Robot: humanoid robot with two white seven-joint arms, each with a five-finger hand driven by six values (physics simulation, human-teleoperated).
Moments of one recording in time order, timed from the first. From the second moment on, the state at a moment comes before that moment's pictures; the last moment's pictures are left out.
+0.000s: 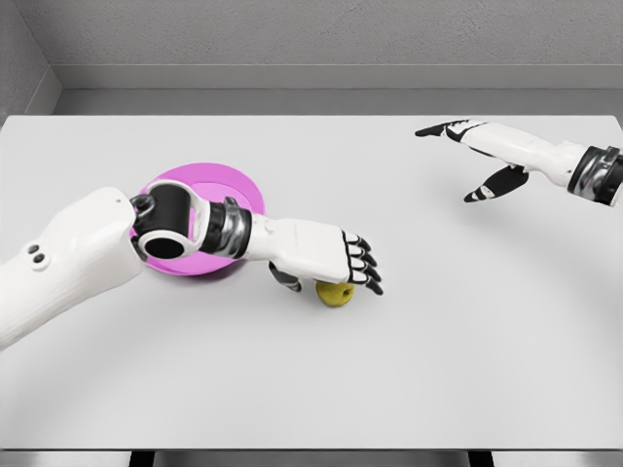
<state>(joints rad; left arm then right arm) -0.91 0.47 -1.12 -1.48 -0.49 -0.61 -0.51 -0.66 -0.60 0.40 -1.11 0.22 -0.61 0.61</state>
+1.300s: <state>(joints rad) -0.91 0.46 -1.15 -1.47 -0.56 -0.61 -0.51 -0.66 -0.60 0.42 -1.11 0.22 -0.61 0.61</state>
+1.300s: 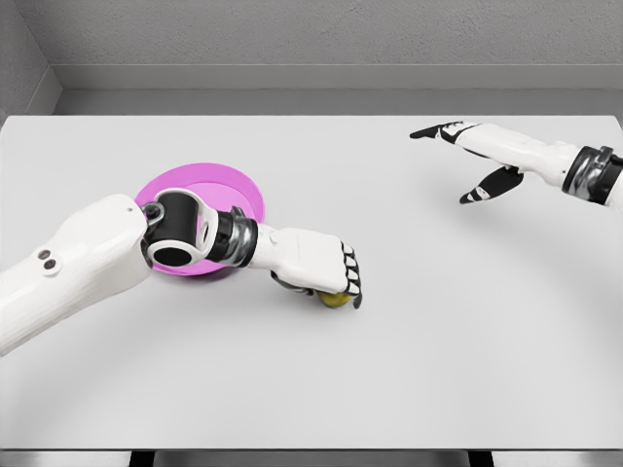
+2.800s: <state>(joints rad) -0.98 0.69 -0.94 -1.38 -0.35 -0.61 -0.50 -0.68 -0.59 0.43 -1.11 0.22 -0.61 0.61</state>
